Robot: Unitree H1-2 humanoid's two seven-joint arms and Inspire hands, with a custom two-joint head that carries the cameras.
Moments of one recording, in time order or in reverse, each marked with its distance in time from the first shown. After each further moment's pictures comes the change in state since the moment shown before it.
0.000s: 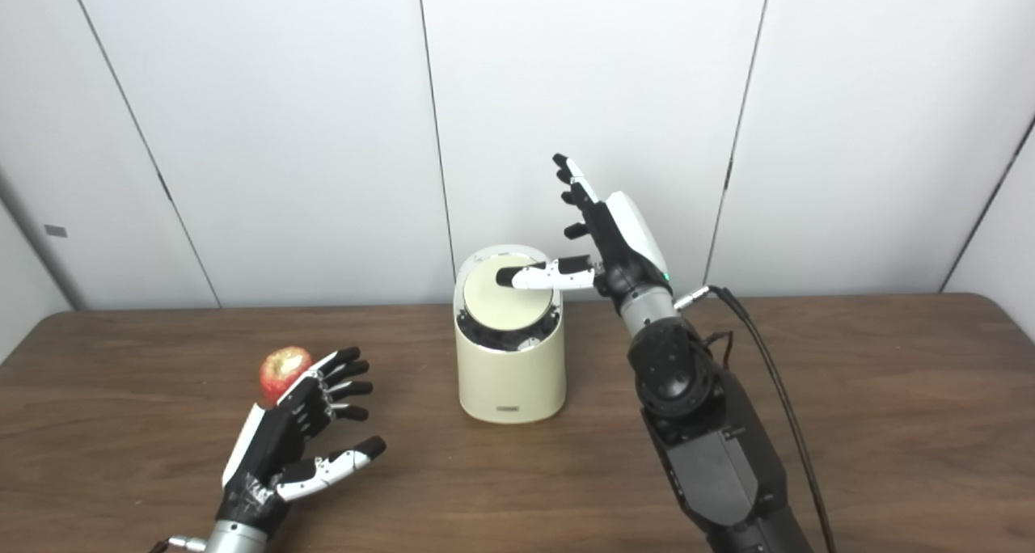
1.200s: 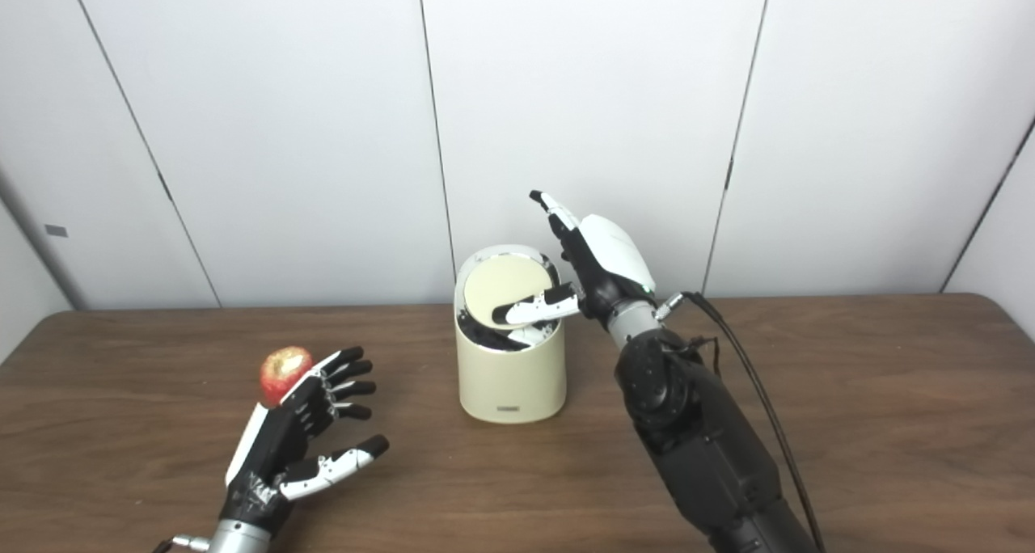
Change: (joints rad) left arm 0.000 -0.006 0.000 -0.002 0.003 0.003 0.002; right arm -0.008 -0.037 0.110 0.064 -0.137 -0.024 -0.002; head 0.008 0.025
